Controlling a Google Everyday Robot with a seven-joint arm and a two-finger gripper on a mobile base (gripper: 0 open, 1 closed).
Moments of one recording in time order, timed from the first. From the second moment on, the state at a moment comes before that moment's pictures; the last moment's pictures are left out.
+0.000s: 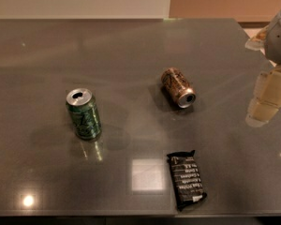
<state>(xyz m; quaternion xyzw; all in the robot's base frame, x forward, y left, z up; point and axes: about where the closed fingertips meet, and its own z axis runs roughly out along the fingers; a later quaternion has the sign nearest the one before) 0.438 -0.217 0.976 -0.60 0.78 -0.03 0.16</state>
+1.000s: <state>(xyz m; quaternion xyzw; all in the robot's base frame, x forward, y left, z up) 0.465 -0.203 0.966 -0.57 0.81 -0.02 0.14</state>
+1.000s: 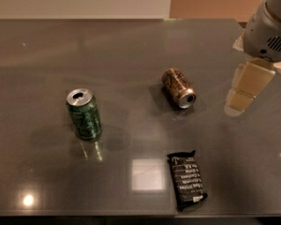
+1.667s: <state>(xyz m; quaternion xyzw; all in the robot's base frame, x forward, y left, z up) 0.517 -0.177 0.936 -0.45 0.88 -0.01 0.12</state>
